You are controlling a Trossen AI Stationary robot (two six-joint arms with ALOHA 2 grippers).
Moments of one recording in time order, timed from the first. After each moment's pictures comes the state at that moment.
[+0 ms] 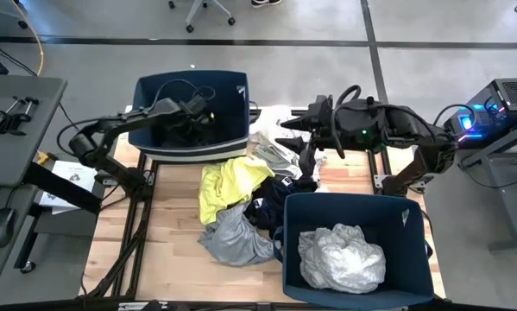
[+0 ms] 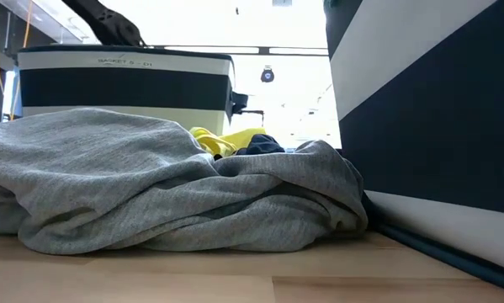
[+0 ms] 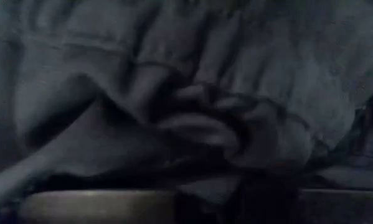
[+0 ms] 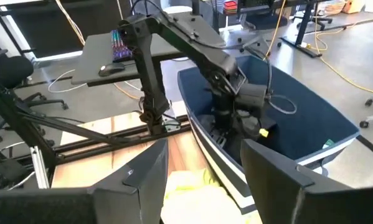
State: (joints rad) left arm 0.76 1.51 0.98 -0.94 -0.03 0.02; right arm 0.14 1.60 2.18 -0.95 0.37 0.22
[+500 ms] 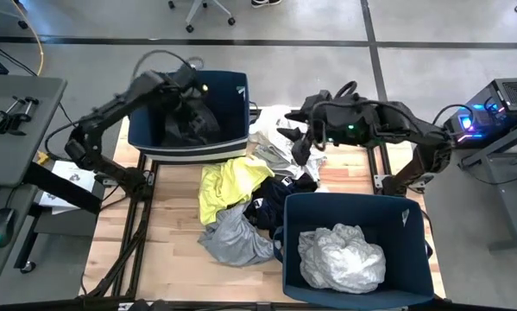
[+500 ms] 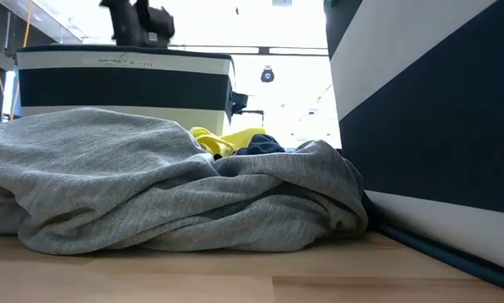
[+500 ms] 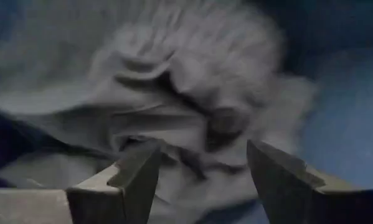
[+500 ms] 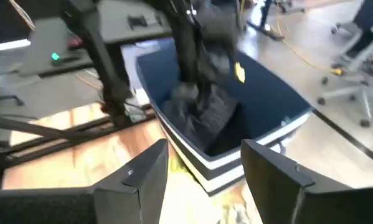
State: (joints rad) left arm 0.80 1.45 1.43 -1.31 0.09 -0.05; right arm 0.08 1.62 2.18 -1.05 0.45 0.25
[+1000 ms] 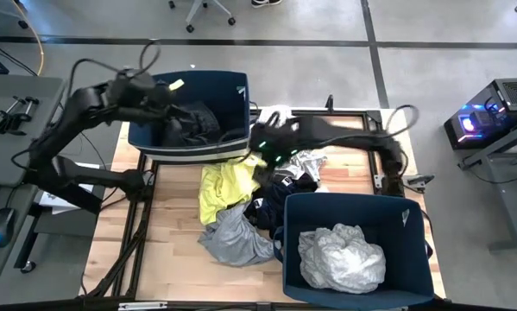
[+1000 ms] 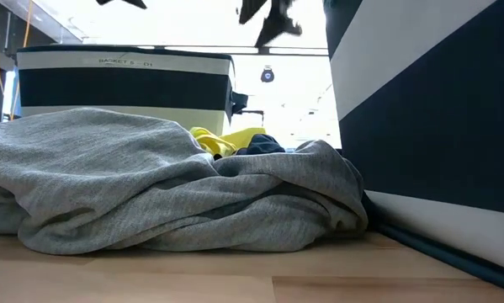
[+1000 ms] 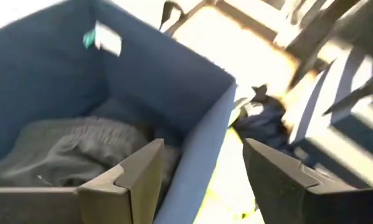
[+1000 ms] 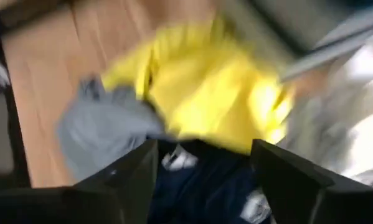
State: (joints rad) left arm 0.48 1.09 1.59 -1.19 0.04 -0.21; right arm -0.04 1.99 2.18 -1.26 -0.05 0.37
